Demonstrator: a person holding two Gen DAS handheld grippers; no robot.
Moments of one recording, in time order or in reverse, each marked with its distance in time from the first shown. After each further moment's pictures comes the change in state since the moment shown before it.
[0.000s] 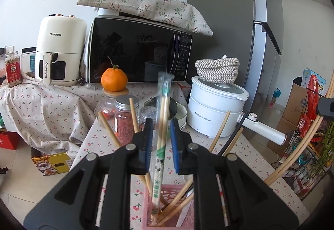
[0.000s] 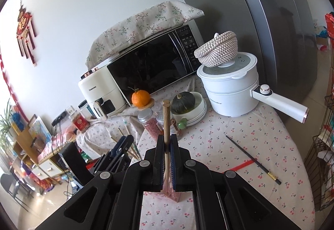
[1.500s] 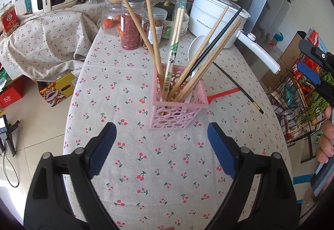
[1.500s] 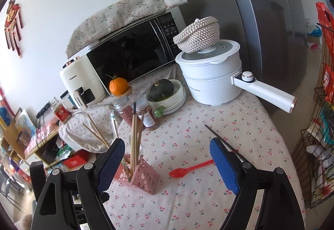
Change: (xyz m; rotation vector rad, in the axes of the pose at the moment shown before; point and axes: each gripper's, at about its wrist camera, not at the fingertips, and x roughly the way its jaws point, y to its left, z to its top) left arm -0.033 0.010 -0.050 -0.009 0.621 -0.012; right arm 0.017 -0.039 -0.019 0.003 0.064 -0.128
